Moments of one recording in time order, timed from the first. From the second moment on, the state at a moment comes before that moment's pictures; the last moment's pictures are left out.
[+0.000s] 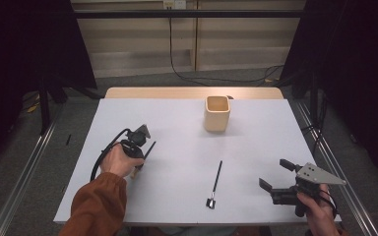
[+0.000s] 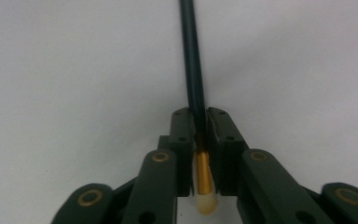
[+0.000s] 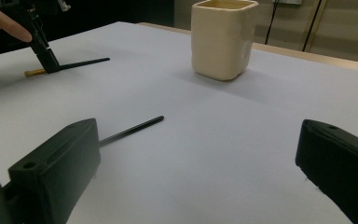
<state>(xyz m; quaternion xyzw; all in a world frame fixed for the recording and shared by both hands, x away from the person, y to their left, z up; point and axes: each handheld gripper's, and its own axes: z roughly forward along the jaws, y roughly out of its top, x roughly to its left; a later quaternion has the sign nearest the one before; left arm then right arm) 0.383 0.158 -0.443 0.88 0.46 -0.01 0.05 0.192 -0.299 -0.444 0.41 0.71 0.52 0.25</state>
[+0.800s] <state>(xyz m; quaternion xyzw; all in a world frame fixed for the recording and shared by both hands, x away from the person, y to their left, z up) 0.381 0.176 -0.426 0.88 0.46 -0.03 0.14 0.192 -0.299 -0.445 0.41 0.71 0.51 0.25</state>
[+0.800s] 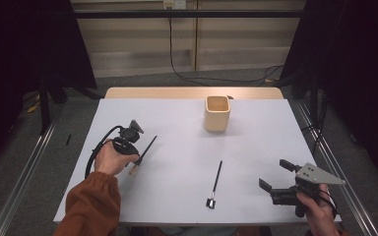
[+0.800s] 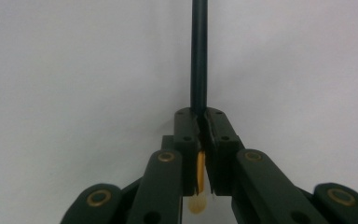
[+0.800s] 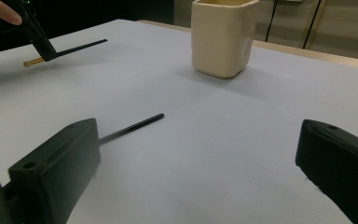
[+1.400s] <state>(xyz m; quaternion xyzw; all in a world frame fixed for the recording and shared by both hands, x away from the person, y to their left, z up) 0.359 0.188 -0.408 0.83 0.43 0.03 0.35 0.192 -0.298 -0.444 0.41 0.71 0.51 0.25</state>
